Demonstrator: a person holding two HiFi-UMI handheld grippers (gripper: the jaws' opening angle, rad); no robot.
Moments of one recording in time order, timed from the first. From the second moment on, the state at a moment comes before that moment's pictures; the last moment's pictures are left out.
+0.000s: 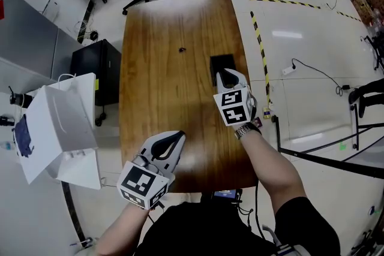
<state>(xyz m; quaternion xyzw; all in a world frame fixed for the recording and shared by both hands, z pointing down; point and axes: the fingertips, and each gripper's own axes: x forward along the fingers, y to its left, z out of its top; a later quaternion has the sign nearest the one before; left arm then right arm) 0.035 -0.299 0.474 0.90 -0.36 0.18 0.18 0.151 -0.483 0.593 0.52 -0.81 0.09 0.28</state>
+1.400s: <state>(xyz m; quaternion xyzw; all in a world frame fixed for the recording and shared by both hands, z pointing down) -0.029 -0.048 0.346 0.97 -0.24 0.06 0.05 0.081 -0.104 0.345 0.60 -0.79 0.01 0.12</state>
